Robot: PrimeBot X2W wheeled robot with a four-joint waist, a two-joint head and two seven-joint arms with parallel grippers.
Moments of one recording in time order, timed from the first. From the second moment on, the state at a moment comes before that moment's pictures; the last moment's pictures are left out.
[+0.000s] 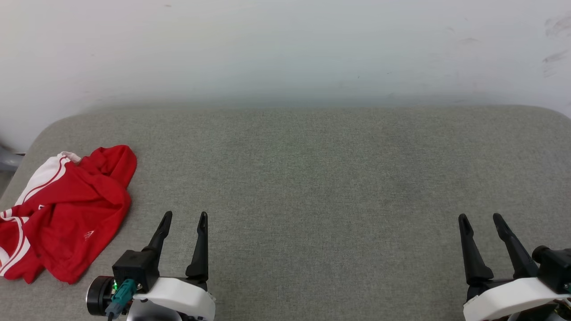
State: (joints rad) left arm -0.02 0.14 -0.16 0.08 -0.26 0.02 -0.21; right arm 0.07 -0.07 -0.07 -0.04 0.24 0.13 -0.05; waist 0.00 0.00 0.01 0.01
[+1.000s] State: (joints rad) left arm 0.00 0.08 -0.03 0.12 -0.11 -0.07 -0.26; right arm 0.10 -0.06 -0.04 -0.10 0.08 0.13 -0.06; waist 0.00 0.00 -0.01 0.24
